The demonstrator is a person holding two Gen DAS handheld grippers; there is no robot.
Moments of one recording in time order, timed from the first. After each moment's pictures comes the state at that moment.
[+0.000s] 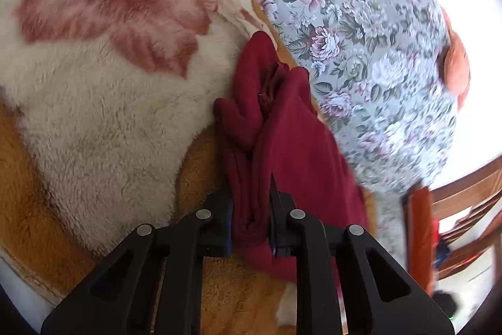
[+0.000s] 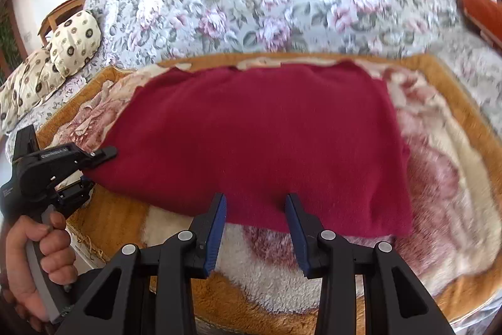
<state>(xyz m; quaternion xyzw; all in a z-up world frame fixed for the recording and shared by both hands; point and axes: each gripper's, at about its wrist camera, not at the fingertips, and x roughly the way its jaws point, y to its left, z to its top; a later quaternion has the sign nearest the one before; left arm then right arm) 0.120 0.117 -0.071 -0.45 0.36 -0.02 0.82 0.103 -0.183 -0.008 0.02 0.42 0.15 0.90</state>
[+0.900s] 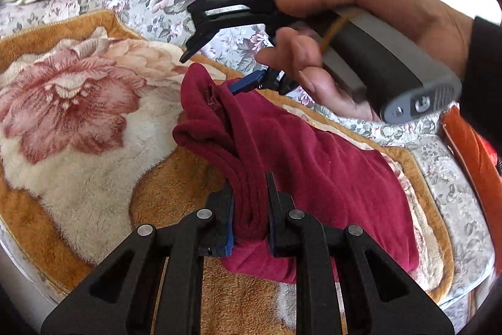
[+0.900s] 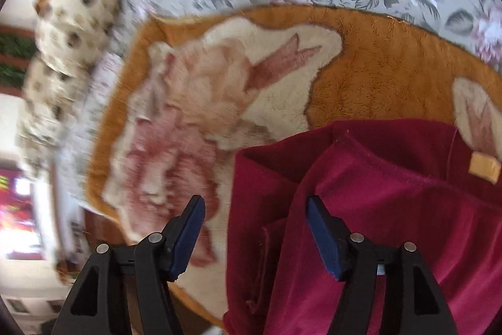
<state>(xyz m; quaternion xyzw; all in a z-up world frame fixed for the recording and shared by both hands) 0.116 0.048 -0.014 -0.23 0.31 0.00 0.92 0.362 0.052 0.000 0.05 0.67 0.31 0.68</state>
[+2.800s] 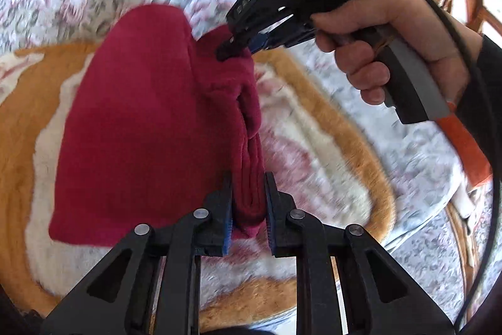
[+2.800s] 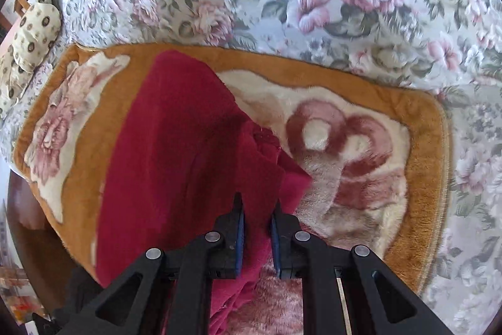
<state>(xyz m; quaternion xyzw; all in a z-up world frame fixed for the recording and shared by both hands) 0.131 -0.173 0.002 -0.11 0.41 -0.24 0.87 0.331 -0.278 0.031 -0.05 0.59 0.19 0.78</state>
